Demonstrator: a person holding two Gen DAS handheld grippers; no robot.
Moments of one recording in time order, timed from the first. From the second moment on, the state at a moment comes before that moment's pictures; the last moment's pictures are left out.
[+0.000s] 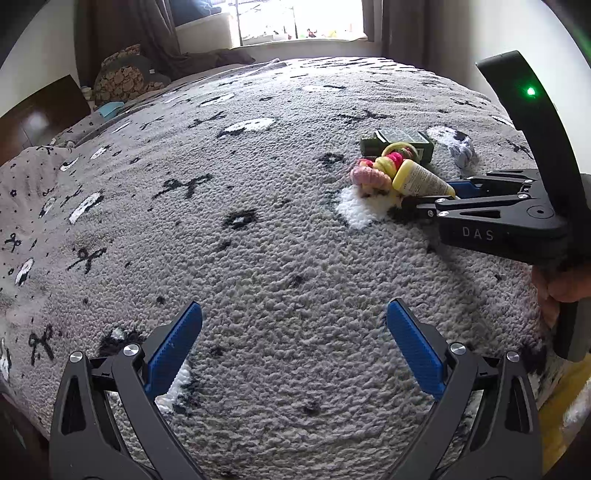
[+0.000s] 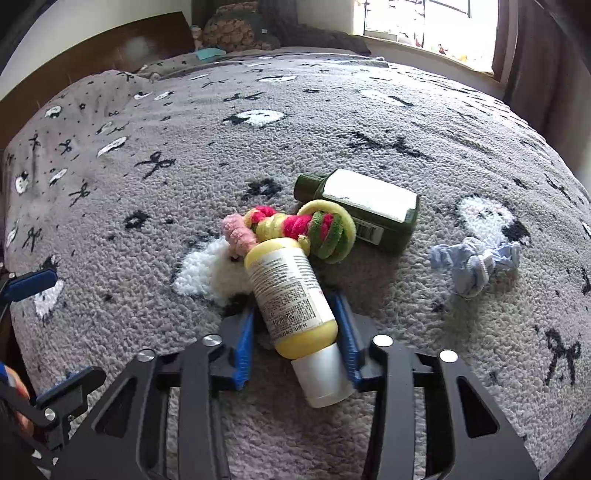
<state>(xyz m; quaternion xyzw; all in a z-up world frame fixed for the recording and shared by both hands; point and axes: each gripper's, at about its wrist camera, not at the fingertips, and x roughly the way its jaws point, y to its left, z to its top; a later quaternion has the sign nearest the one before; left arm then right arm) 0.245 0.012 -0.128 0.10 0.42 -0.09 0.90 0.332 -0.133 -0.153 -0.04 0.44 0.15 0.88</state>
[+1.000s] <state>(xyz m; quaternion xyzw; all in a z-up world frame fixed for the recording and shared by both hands) 0.323 -0.073 -0.130 0.11 0.43 -0.13 0.89 0.258 -0.235 -0.132 0.01 0.41 0.09 0.91</state>
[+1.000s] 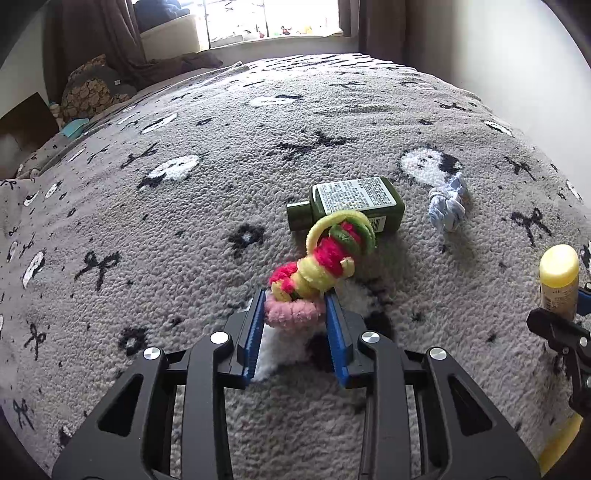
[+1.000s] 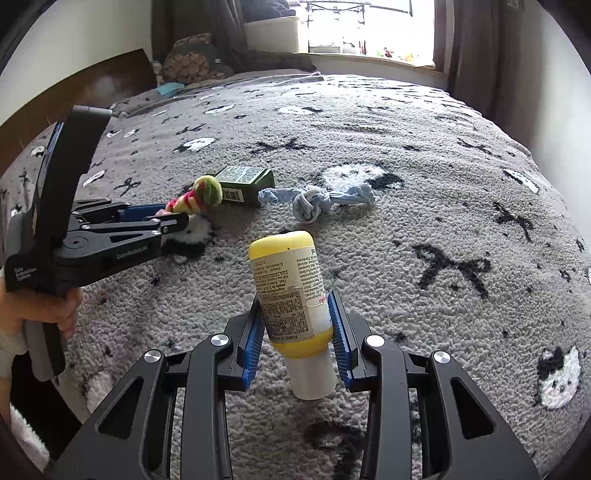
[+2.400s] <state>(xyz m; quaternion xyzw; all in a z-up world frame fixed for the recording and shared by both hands) 0.037 -0.024 -0.148 0.08 0.39 -0.24 0.88 0.048 -0.206 -0.136 0.02 0.36 0.13 0.92</state>
